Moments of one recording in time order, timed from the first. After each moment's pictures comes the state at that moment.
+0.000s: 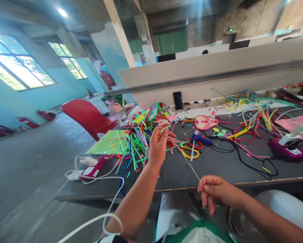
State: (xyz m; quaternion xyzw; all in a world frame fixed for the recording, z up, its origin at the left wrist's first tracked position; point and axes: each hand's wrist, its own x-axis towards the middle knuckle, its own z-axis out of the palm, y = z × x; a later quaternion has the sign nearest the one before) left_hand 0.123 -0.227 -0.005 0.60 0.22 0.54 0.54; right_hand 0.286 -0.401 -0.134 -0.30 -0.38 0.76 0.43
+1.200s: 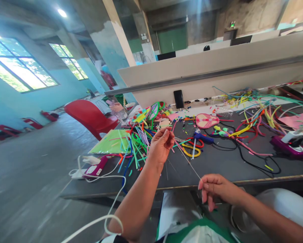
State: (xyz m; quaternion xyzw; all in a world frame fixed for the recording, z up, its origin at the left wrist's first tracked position) left_hand 0.117 -0.221 -0.013 0.46 0.17 0.50 0.72; right_hand 0.284 -0.401 -0.133 -0.32 -0.40 0.74 0.44
